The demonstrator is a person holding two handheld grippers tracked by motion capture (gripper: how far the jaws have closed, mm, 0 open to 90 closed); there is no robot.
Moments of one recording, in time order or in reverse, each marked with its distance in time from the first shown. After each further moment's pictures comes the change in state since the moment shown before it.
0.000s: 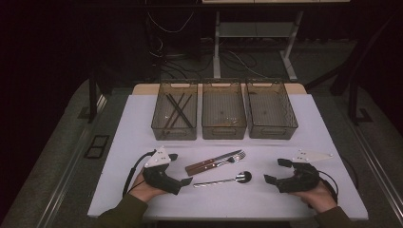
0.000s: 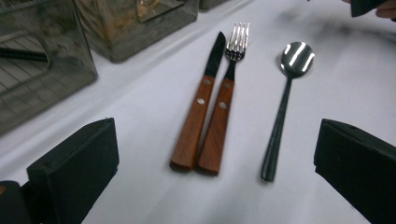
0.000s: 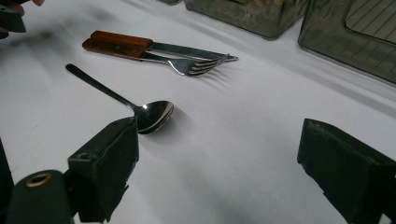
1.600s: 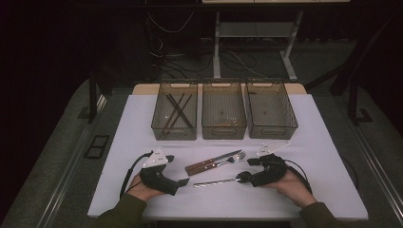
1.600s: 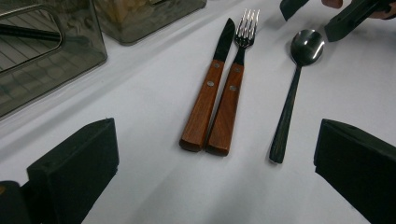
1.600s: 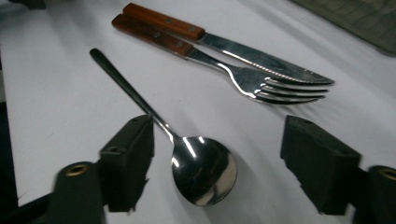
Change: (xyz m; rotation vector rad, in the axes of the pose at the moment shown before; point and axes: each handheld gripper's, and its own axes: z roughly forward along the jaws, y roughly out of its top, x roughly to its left) left arm 0.005 -0.004 -0.003 0.021 0.022 -0.020; right arm 0.026 0.036 0.068 0.167 0.142 -0.101
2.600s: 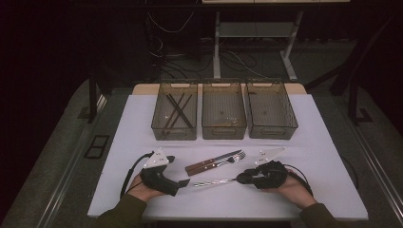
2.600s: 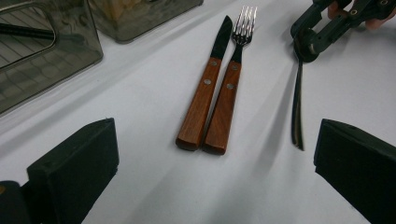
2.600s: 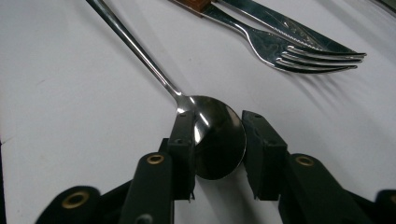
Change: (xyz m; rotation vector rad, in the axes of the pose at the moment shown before) left arm -0.001 0.000 0.001 0.003 -0.006 -0.010; right arm 0.004 -0.013 0.003 0.077 -0.001 -0.123
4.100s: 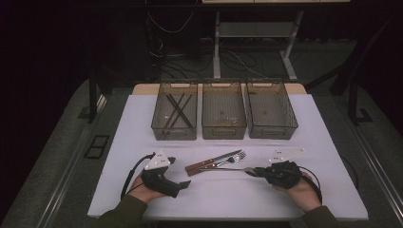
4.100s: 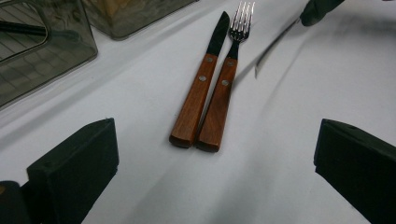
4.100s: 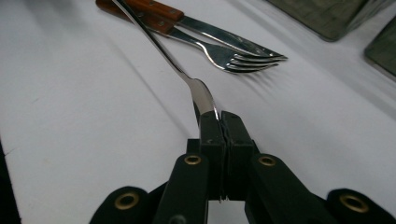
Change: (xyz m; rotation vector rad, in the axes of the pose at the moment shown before) left arm -0.005 0.000 0.000 0.021 0.007 0.017; right arm 0.003 -0.007 -0.036 -0.080 -0.129 0.086
